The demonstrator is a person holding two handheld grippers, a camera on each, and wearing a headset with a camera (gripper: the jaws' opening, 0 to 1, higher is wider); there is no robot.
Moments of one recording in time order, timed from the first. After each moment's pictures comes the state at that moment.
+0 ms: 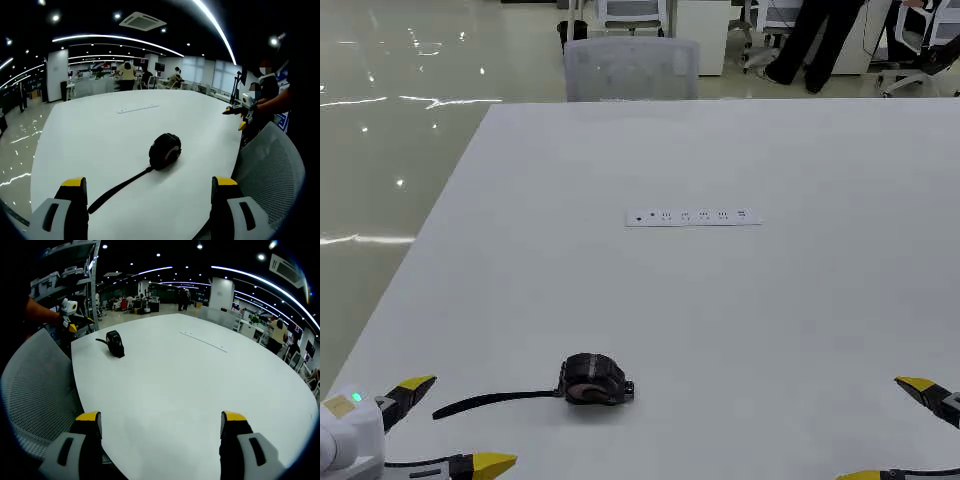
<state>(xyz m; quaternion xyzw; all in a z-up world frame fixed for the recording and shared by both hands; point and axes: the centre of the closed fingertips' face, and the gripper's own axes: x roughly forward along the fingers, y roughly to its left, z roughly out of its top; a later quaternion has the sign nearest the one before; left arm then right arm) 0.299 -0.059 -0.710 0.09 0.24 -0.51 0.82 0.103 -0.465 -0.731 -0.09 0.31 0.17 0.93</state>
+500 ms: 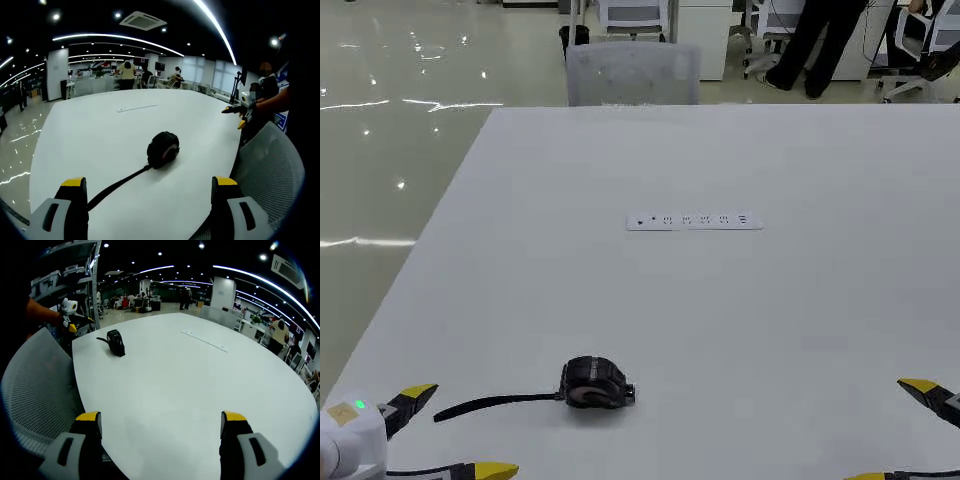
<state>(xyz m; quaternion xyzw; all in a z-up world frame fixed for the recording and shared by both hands) 0.294 -0.059 -0.712 0.09 0.24 -0.50 0.82 0.103 -0.471 -0.731 -0.09 0.31 0.17 0.93</state>
